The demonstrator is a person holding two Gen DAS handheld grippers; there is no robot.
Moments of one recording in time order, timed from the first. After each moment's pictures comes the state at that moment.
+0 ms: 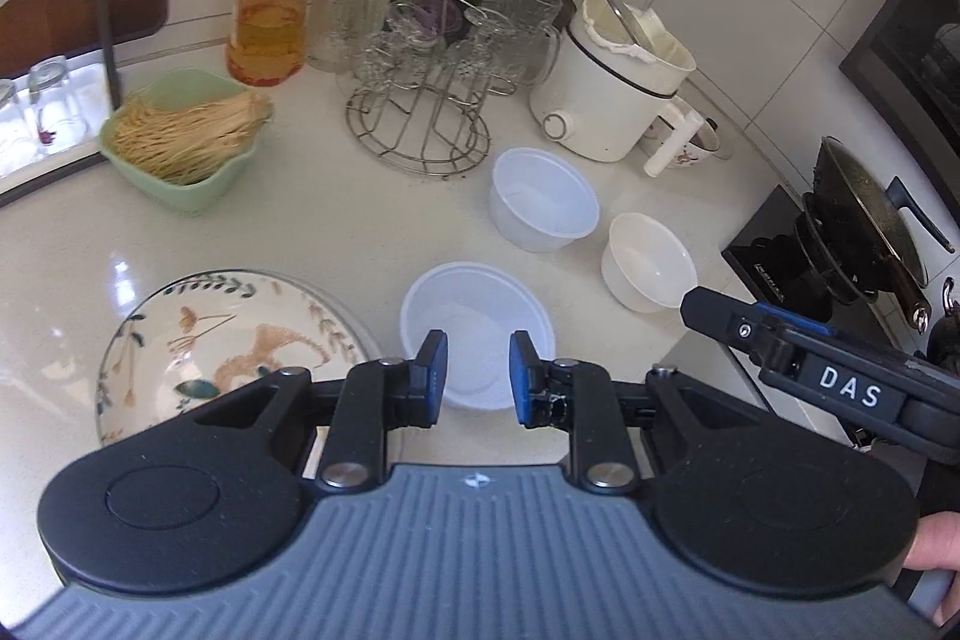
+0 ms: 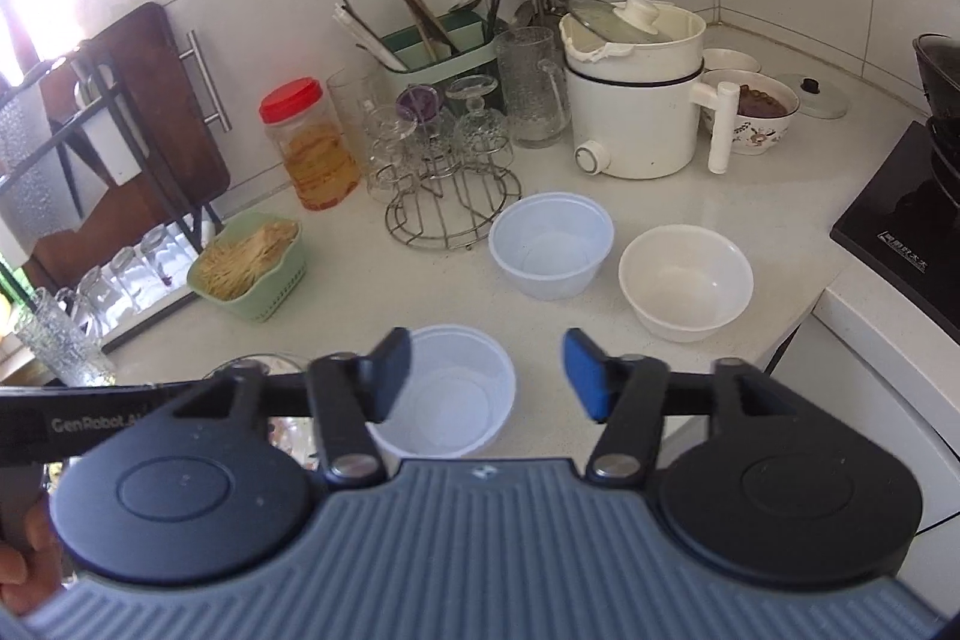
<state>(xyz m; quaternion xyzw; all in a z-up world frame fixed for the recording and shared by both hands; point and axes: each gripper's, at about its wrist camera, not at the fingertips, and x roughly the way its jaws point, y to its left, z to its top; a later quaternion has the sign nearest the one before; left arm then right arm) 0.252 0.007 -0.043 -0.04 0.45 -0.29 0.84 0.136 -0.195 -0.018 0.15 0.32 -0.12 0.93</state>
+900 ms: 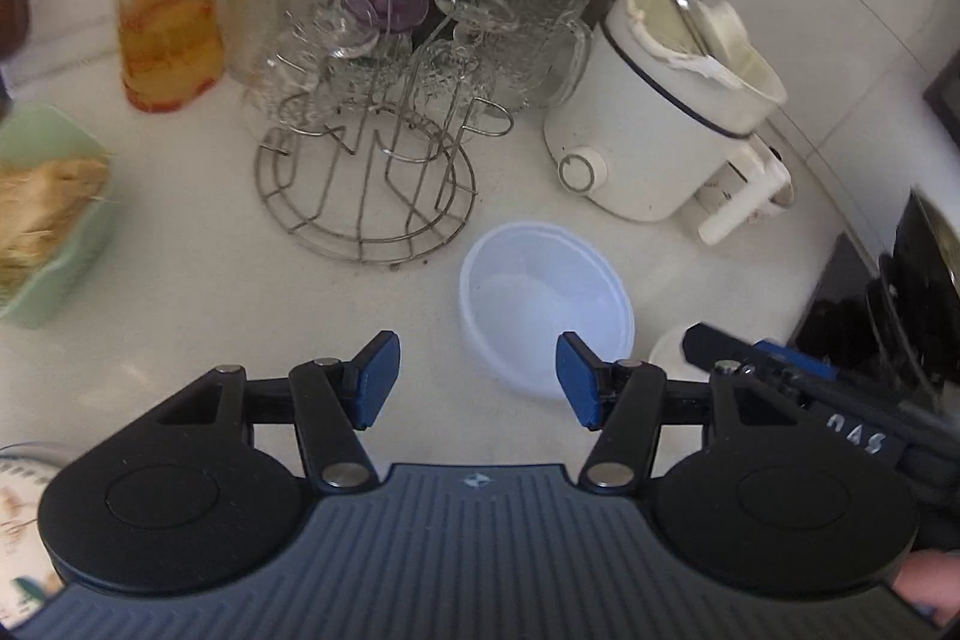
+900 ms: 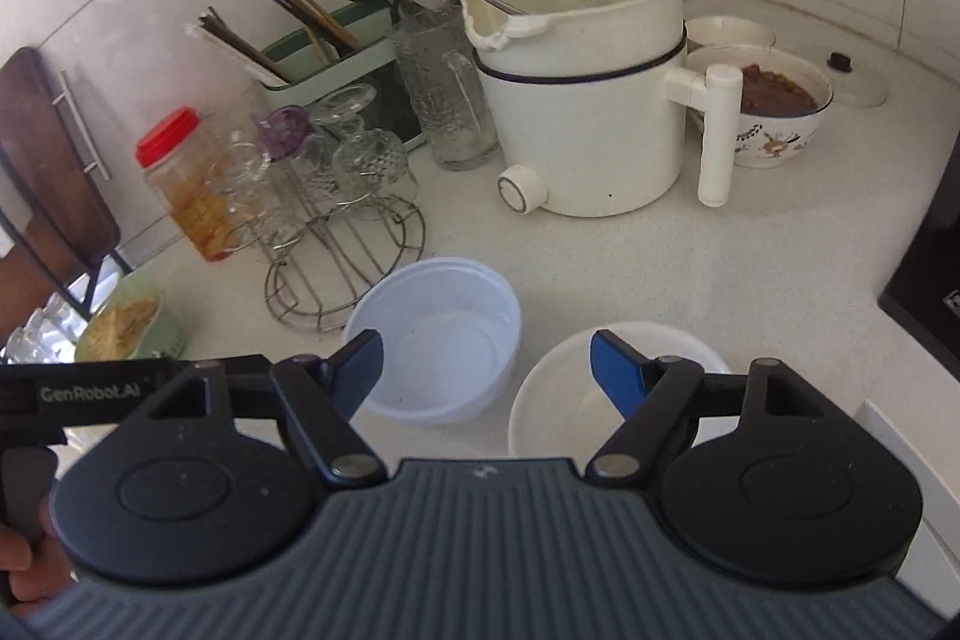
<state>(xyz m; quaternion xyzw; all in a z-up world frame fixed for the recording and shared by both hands) 0.396 -0.135 -0.112 -0.06 0.48 -0.25 0.84 0.266 -0.339 -0.099 0.19 0.35 -0.09 0.91</state>
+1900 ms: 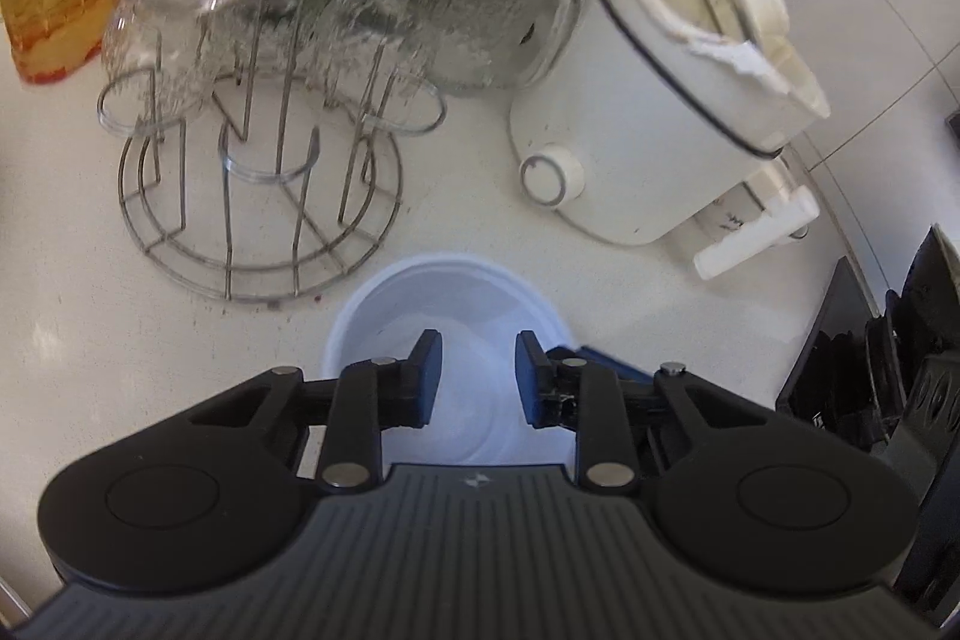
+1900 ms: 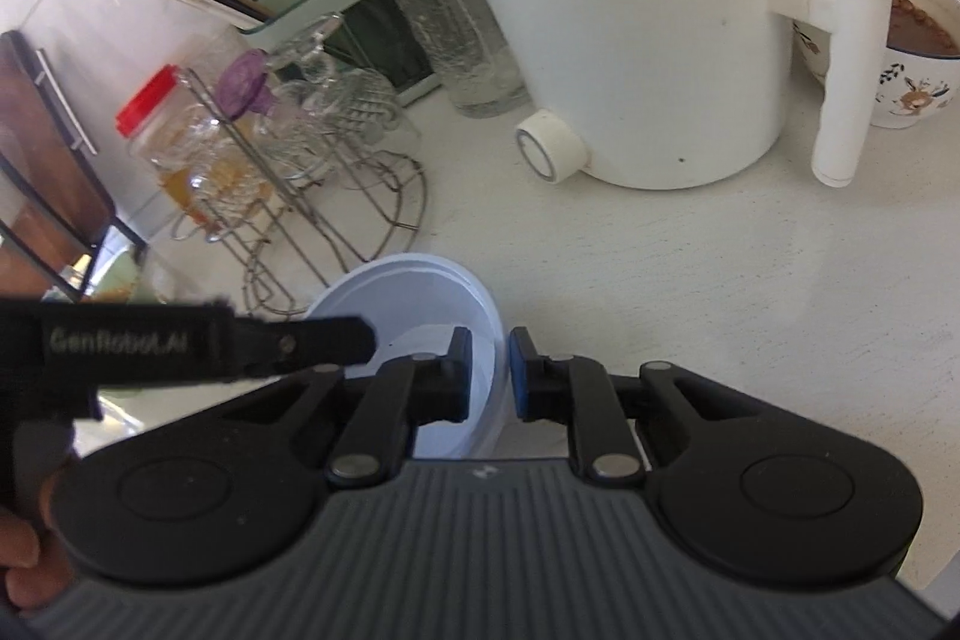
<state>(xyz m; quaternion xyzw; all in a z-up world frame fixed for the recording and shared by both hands) 0.449 -0.204 -0.150 -0.08 0.50 -0.25 0.82 0.330 -0.373 -0.152 0.21 0.38 0.01 0.90</state>
